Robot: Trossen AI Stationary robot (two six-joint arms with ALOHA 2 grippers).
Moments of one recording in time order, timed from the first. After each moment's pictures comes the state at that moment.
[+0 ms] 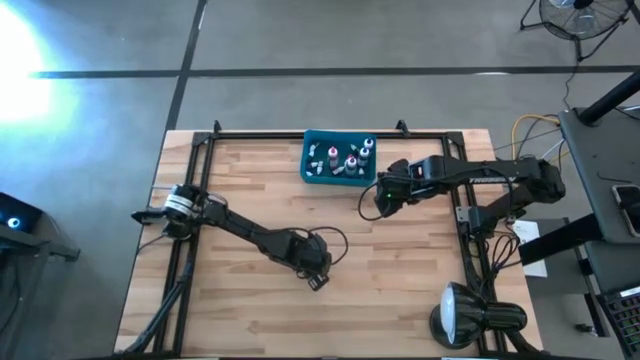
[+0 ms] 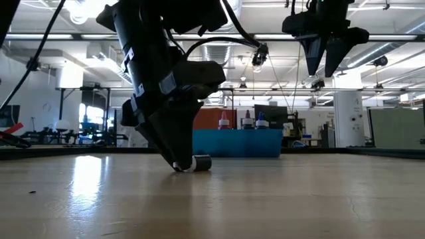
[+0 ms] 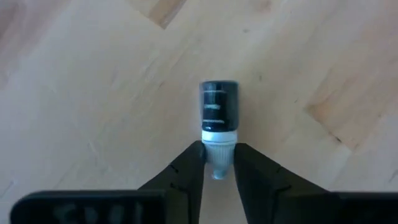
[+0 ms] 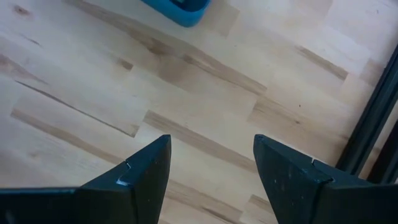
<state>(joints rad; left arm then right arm) -0.27 1.98 1.29 -0.52 -0.14 -0.92 -0.03 1.43 1.31 -1.33 0.29 1.07</state>
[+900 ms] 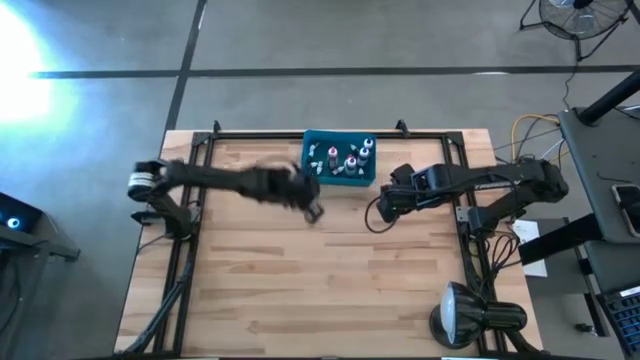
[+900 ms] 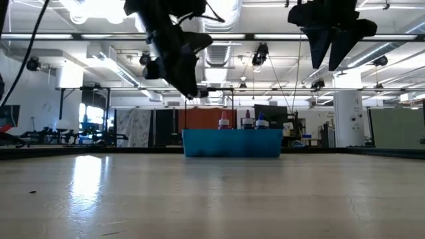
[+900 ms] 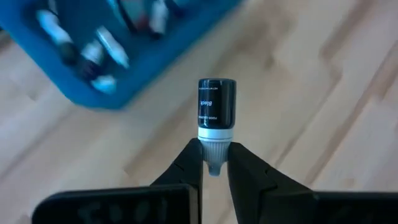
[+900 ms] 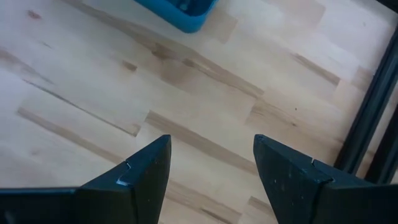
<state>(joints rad) 0.07 1.64 1.28 -0.65 -0.29 -0.58 0.07 1.41 1.31 -1.36 0.37 1.15</state>
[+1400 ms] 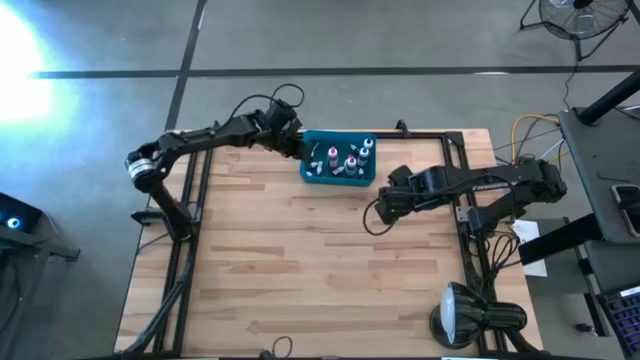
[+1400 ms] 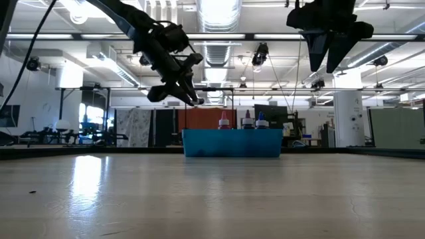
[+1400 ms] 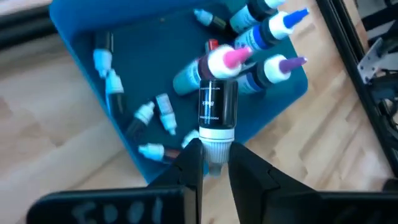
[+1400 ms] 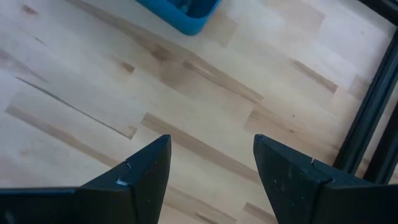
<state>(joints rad) 0.59 1.63 1.27 -0.48 0.25 -0.56 0.08 1.42 1.30 -1.34 0.39 1.12</state>
